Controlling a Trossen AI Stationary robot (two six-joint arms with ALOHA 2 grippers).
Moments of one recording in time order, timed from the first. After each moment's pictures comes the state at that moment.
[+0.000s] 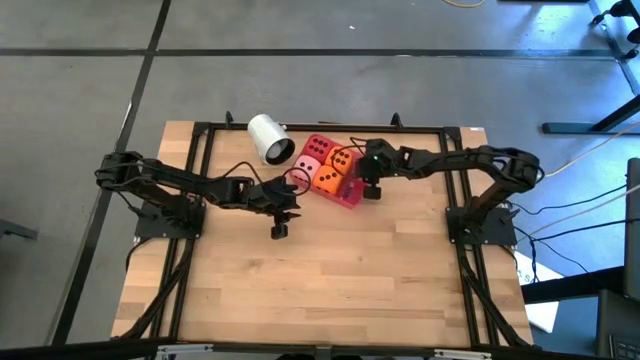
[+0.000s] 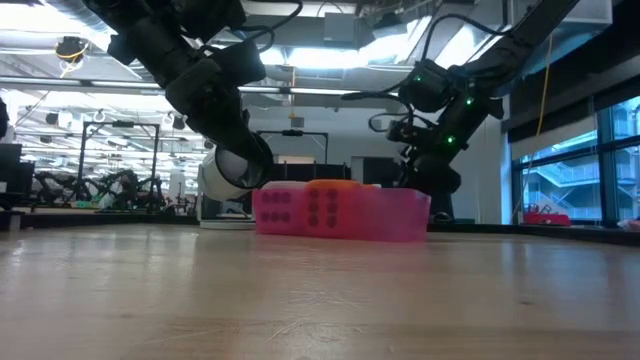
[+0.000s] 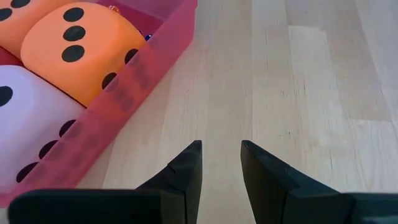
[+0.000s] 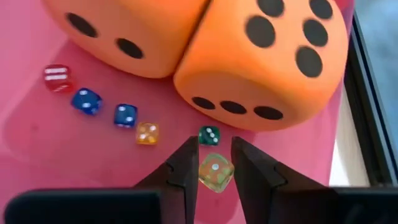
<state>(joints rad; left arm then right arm) 0.04 1.34 0.71 -0.05 -0.09 -0.04 -0.40 1.60 0.77 -0.05 0.03 -0.47</state>
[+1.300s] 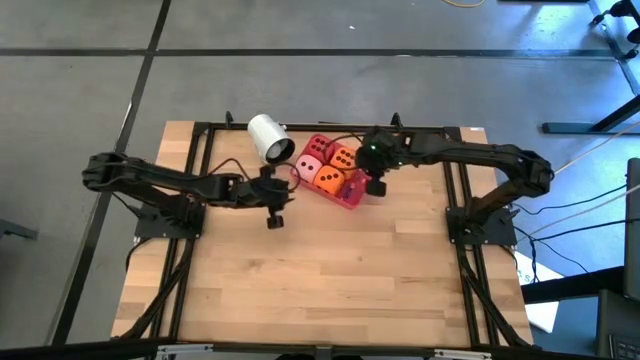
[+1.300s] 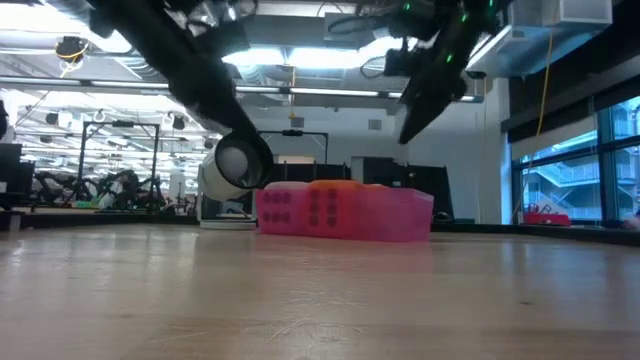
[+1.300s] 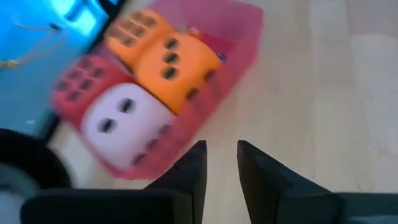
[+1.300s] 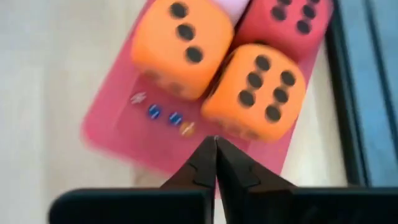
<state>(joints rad) 0.02 1.21 0.71 -0.14 -0.32 0.05 -0.31 1.50 1.16 -0.69 0.04 -0.30</state>
